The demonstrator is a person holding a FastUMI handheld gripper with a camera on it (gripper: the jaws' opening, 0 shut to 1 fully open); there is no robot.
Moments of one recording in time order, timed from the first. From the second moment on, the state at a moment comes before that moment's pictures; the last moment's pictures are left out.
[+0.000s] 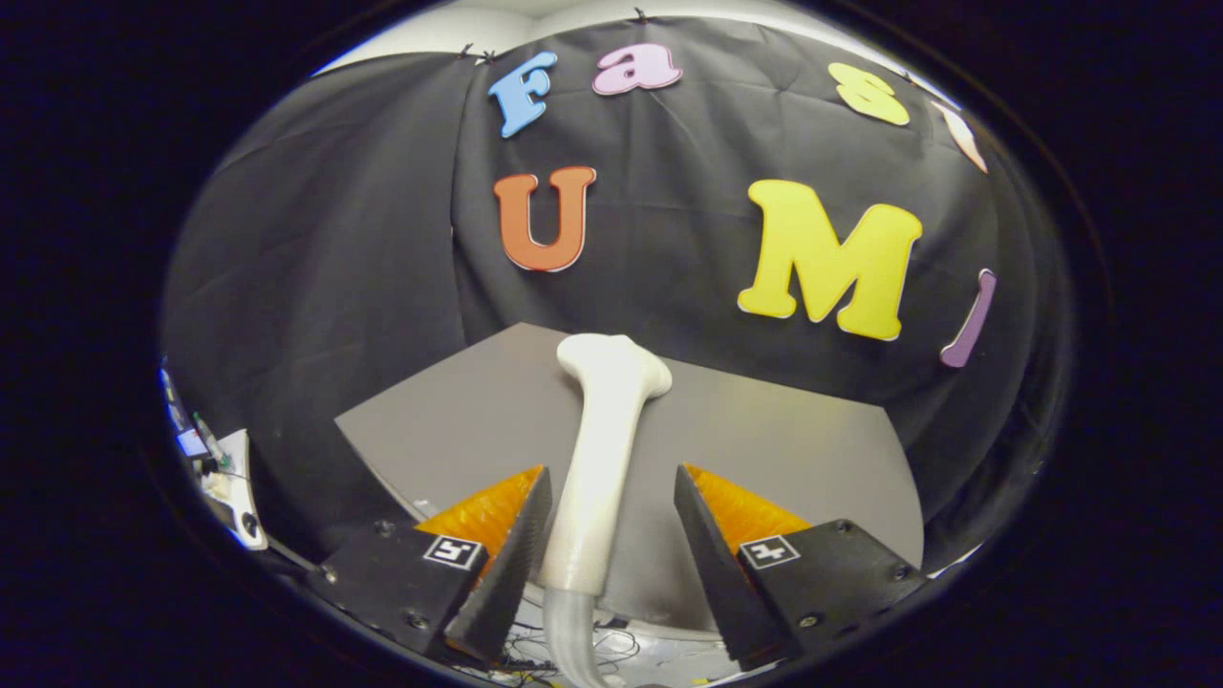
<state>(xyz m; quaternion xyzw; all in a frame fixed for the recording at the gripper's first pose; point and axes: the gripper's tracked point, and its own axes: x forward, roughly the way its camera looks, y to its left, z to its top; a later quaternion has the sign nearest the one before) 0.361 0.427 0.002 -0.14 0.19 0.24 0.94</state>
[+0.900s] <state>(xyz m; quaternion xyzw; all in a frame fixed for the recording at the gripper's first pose) 0.363 0.439 0.009 -0.05 0.22 0.24 0.94</state>
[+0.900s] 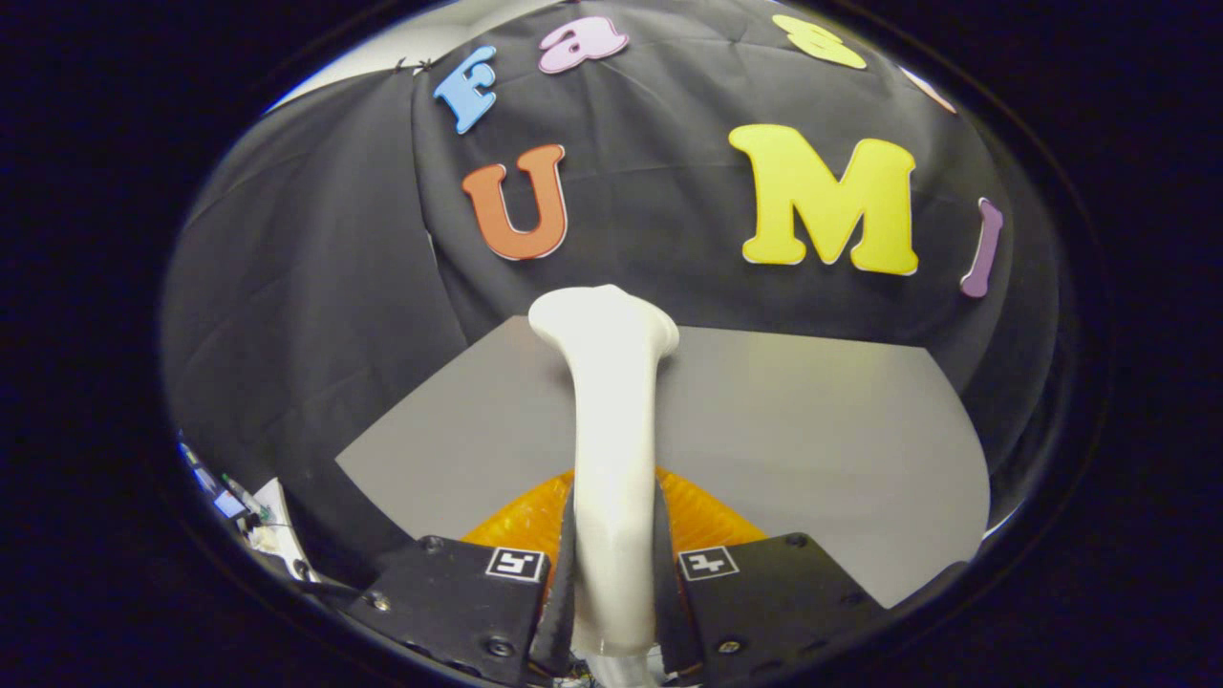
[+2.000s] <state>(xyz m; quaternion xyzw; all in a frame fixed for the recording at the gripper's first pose) 0.169 0.047 0.219 0.06 -0.02 0.04 1.00</state>
